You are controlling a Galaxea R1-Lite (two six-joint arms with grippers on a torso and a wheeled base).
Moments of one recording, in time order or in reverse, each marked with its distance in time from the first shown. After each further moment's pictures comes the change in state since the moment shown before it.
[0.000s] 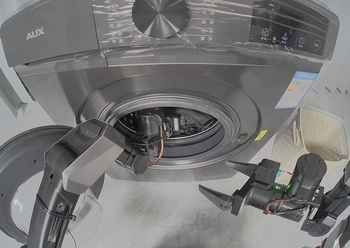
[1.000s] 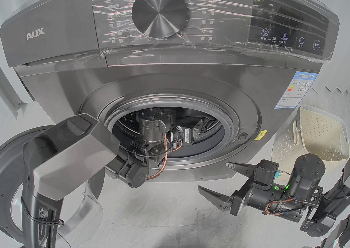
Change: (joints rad) left arm -0.097 -0.200 0.302 -0.043 -0.124 0.007; right arm 0.000 0.010 -0.001 0.000 0.000 0.003
